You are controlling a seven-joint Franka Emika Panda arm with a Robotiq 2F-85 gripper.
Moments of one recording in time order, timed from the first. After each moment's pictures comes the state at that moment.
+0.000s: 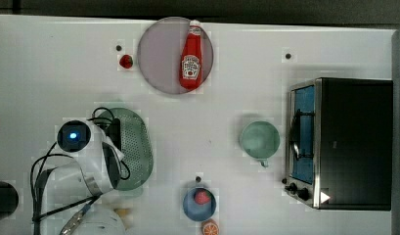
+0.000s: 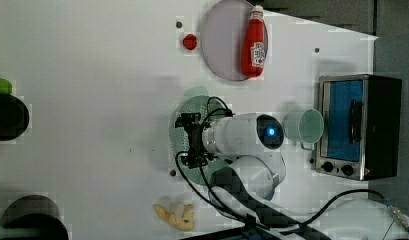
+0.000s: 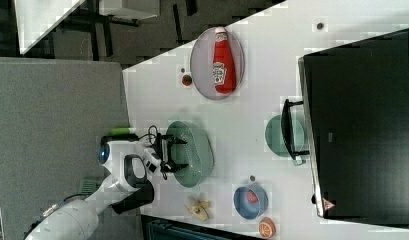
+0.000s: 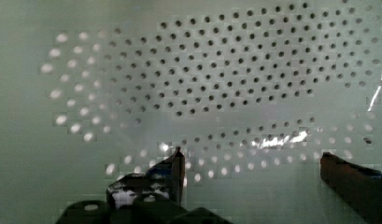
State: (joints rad) arm 0.44 0.51 0.15 -2.20 0.17 1.08 1.10
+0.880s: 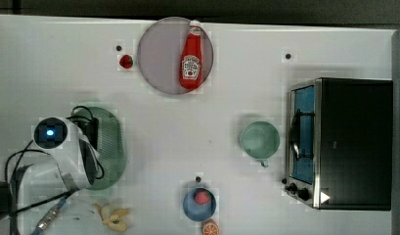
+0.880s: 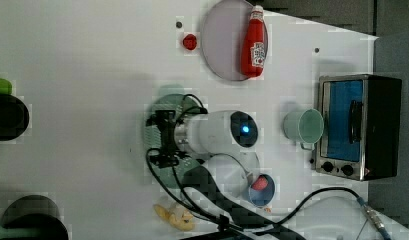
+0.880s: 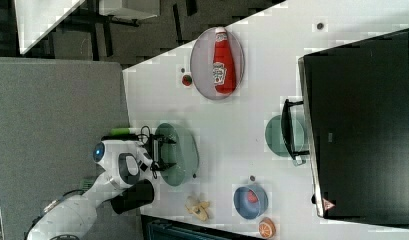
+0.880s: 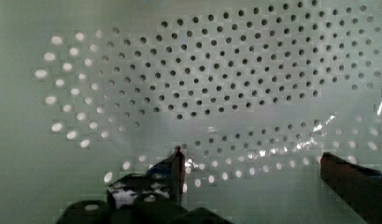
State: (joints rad) arm 0.52 0.63 0.17 -2.03 0.27 1.07 1.19
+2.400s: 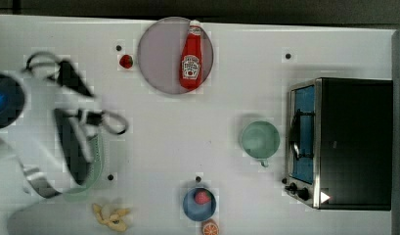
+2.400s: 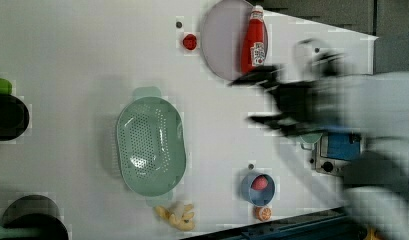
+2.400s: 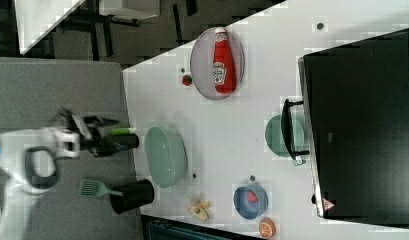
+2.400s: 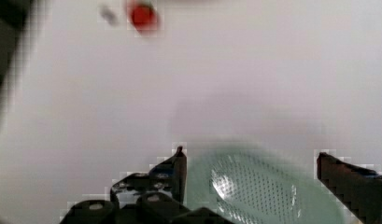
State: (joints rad) arm 0.66 0.10 -0.24 -1.90 0.13 0.54 0.56
